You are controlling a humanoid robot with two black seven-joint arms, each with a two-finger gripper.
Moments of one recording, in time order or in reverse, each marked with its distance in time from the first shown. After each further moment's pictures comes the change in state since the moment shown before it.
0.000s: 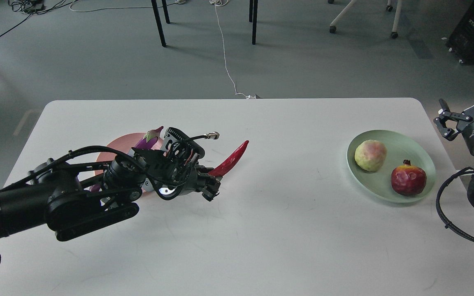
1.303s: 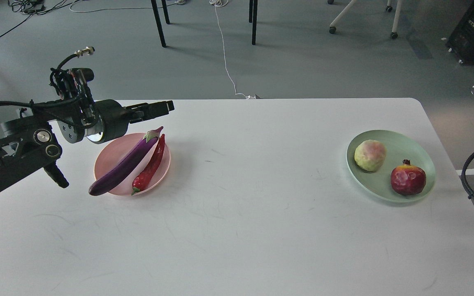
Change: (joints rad) left arm 0.038 0.177 -0.273 0.173 -0.816 0.213 -0.108; right arm 0.181 -0.031 -0.009 -0.138 -0.001 0.000 0.000
